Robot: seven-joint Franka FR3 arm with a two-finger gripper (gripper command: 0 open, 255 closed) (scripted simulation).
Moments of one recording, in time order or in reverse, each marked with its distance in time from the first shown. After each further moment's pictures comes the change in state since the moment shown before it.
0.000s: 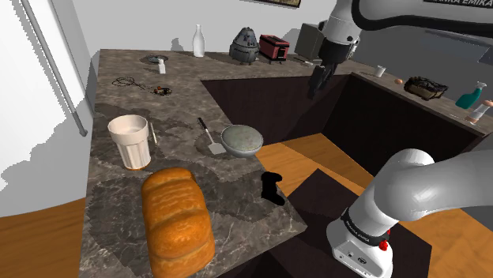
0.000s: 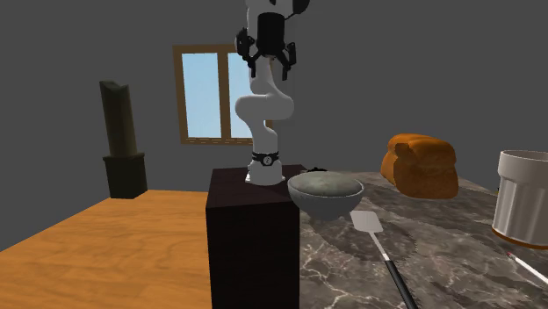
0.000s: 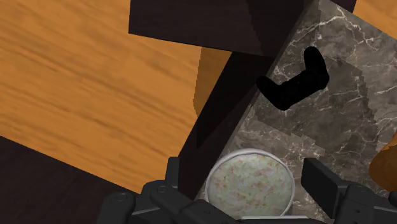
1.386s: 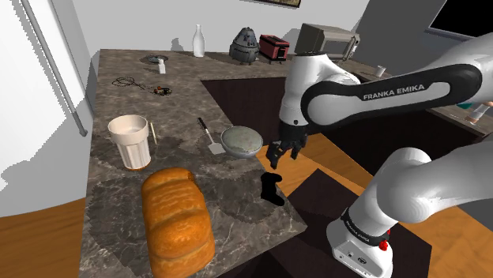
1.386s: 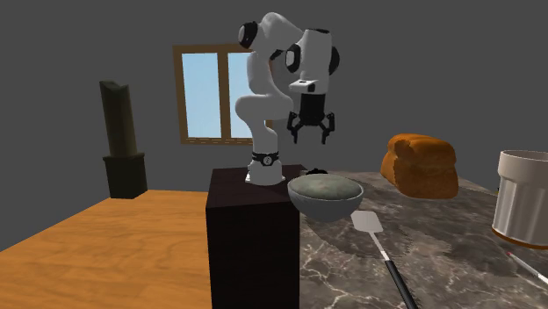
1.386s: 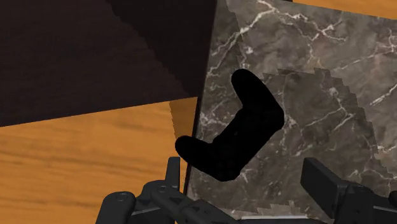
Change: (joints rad) arm 0.081 0.098 0.304 -0.414 0.270 0.374 0.523
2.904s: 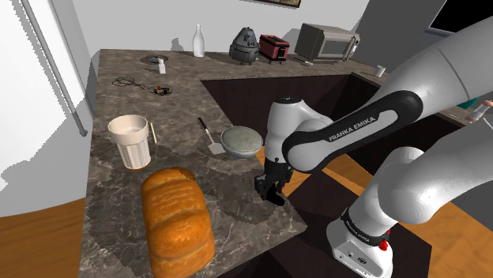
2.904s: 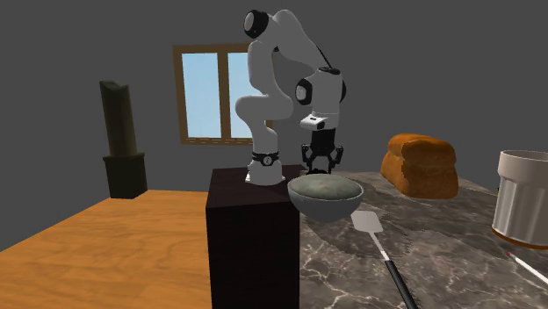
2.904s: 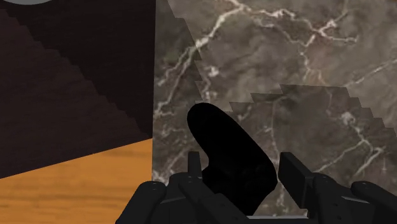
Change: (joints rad) arm 0.049 0.276 0.140 -0.095 0.128 0.341 0.167
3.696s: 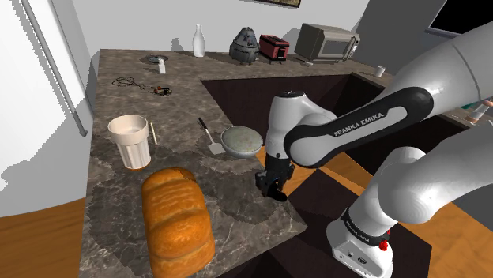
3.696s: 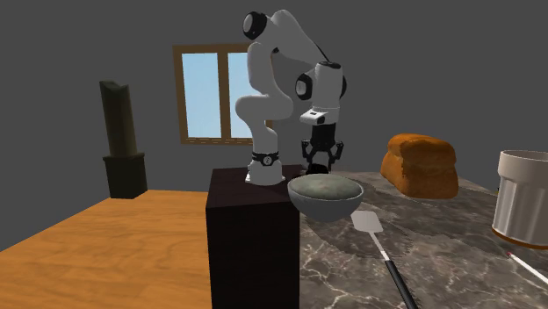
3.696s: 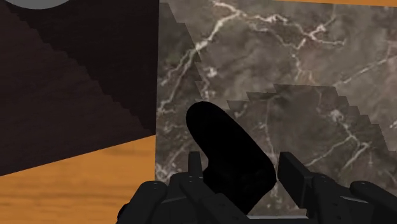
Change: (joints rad) arm 0.002 -0.050 -0.010 0.013 -0.003 -0.063 0.000
